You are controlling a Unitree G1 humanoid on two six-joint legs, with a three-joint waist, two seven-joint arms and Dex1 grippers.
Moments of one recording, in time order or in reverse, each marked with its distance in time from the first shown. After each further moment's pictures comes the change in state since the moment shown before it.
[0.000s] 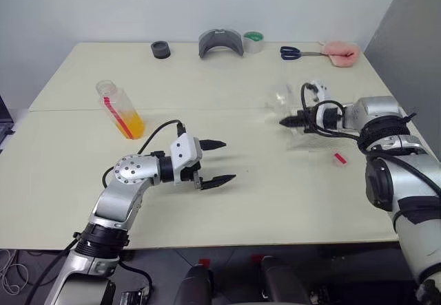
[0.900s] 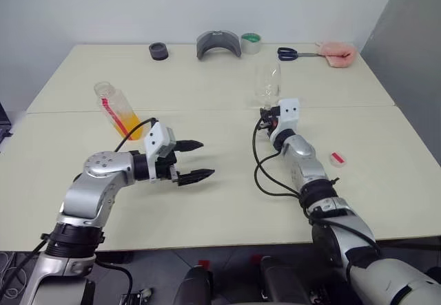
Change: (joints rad) left arm 0.057 0.155 0.135 -0.017 -0.156 0.270 -0.041; right arm 0.531 0.393 -0.010 -0.437 -0.089 -0.852 -0.647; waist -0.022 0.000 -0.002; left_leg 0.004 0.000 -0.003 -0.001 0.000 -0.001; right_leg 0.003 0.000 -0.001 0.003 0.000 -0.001
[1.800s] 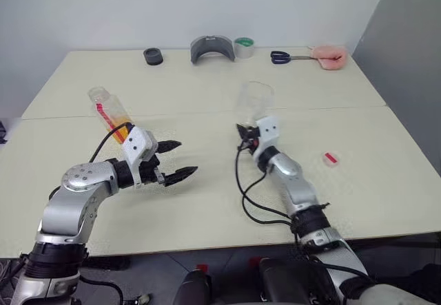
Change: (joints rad) left arm 0.133 0.006 0.127 -0.090 0.020 0.015 0.201; right arm 0.090 0.133 0.197 -0.144 -0.031 -0.025 0.133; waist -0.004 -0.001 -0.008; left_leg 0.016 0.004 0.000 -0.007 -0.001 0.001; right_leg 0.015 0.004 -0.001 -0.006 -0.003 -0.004
